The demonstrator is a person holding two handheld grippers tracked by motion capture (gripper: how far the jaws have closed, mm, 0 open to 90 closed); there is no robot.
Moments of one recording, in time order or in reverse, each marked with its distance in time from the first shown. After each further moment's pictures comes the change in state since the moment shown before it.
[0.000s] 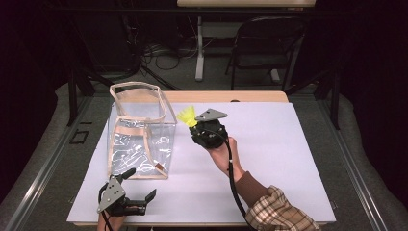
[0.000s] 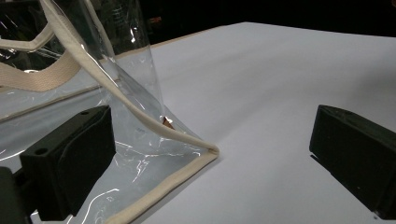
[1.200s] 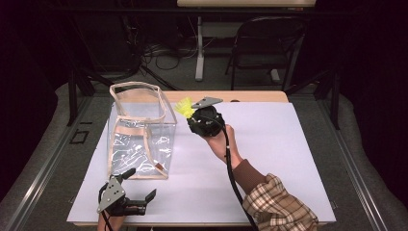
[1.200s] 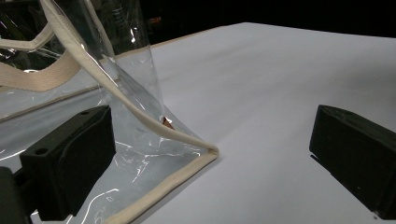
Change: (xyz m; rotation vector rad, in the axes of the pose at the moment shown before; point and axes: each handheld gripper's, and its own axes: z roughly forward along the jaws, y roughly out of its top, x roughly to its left) left arm 0.000 0.000 0.000 -0.002 -0.001 -0.003; right arm -0.011 0.029 0.012 0.038 0.018 -0.014
